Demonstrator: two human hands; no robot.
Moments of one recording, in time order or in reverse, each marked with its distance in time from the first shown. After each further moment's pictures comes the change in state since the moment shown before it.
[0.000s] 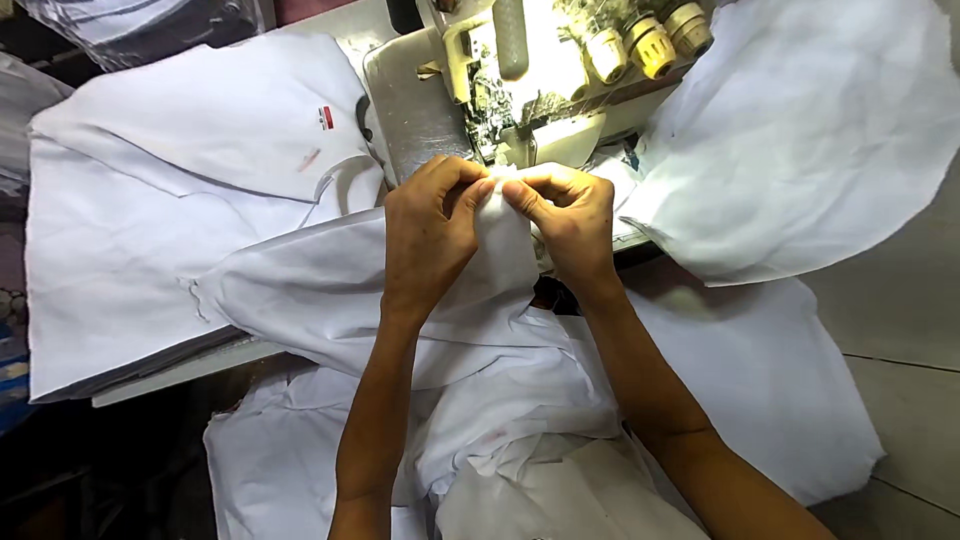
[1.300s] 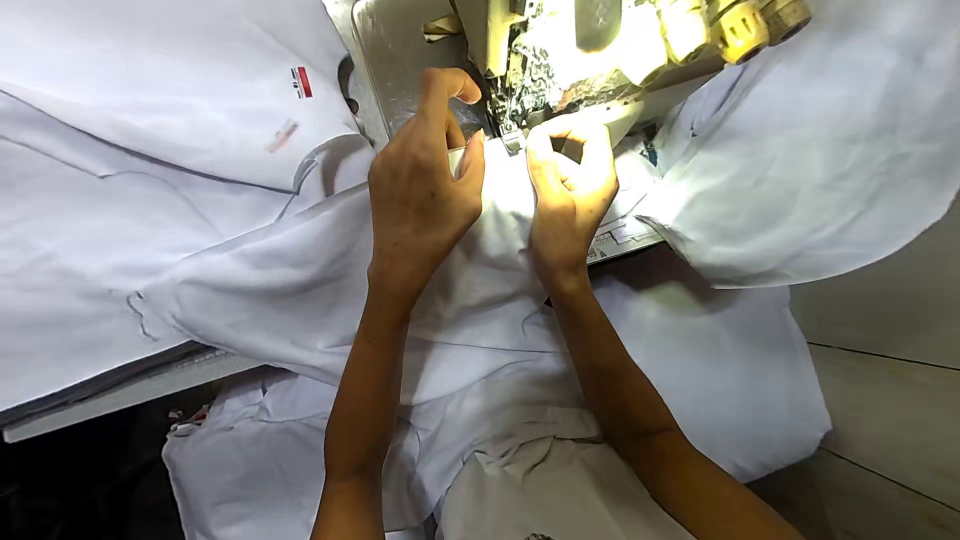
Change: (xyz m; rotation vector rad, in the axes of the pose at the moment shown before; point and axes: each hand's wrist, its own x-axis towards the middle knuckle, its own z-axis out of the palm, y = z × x) left_hand 0.035 -0.046 0.006 0.184 0.026 -0.019; right_hand 0.021 0.019 0.052 0.019 0.368 0.007
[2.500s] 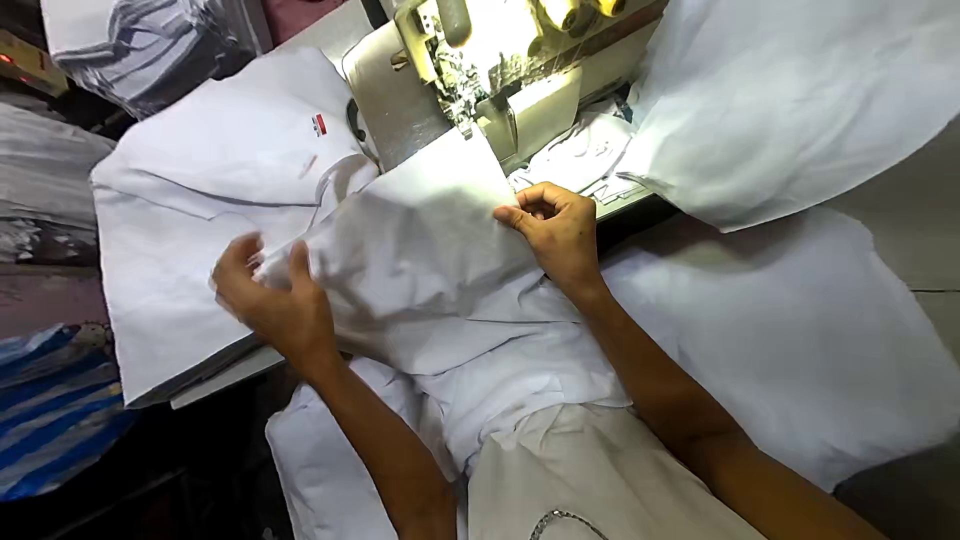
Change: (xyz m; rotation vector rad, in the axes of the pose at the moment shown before) left_hand -0.123 -0.059 -0.104 0.281 0.262 -0.354; right_hand -0.063 0.005 -0.077 -0.100 -0.228 0.188
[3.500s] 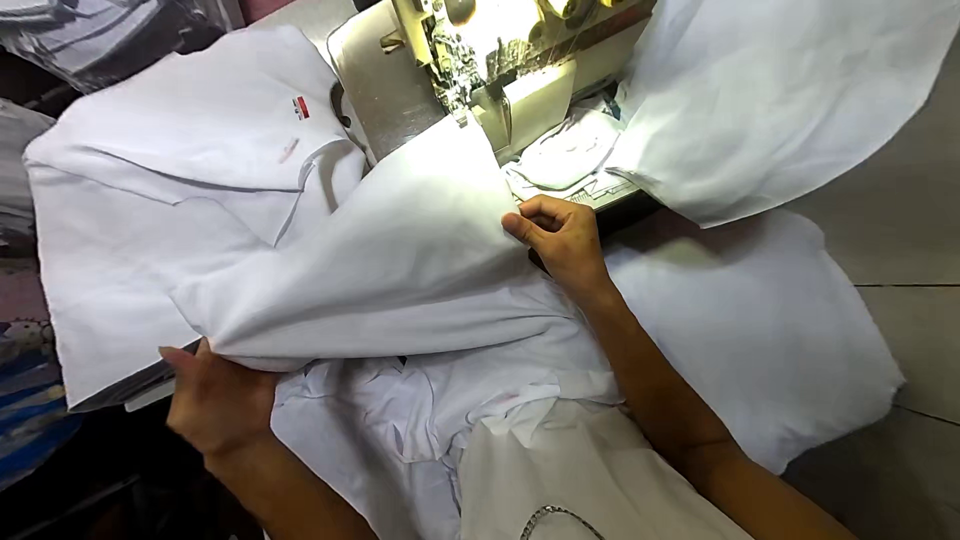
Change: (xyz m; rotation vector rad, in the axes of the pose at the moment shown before) left_hand -0.056 -0.064 -0.060 -1.074 -0.223 -0.349; right_hand -0.008 0.001 -0.017 0.031 -0.151 -0.003
